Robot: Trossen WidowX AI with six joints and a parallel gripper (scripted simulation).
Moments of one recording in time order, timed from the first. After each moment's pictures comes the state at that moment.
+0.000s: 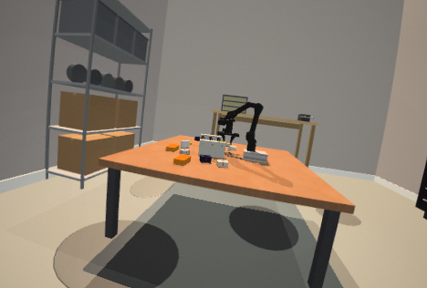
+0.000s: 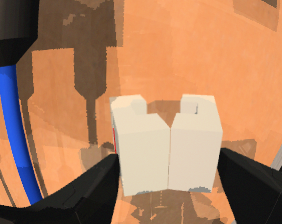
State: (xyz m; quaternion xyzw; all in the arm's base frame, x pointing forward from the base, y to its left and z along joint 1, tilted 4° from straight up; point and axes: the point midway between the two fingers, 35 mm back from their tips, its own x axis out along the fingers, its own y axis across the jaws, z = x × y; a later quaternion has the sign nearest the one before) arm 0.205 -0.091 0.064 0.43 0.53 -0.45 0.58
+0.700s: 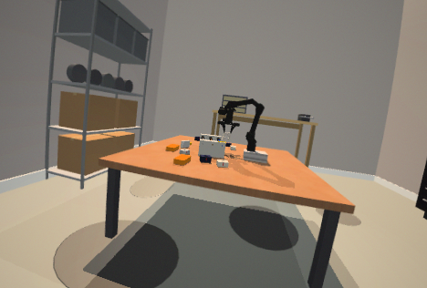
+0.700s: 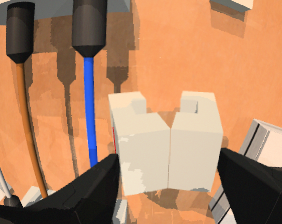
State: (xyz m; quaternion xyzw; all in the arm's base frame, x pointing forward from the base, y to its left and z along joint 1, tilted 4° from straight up) arm 0.212 -0.086 0.156 0.43 0.53 -0.45 0.58
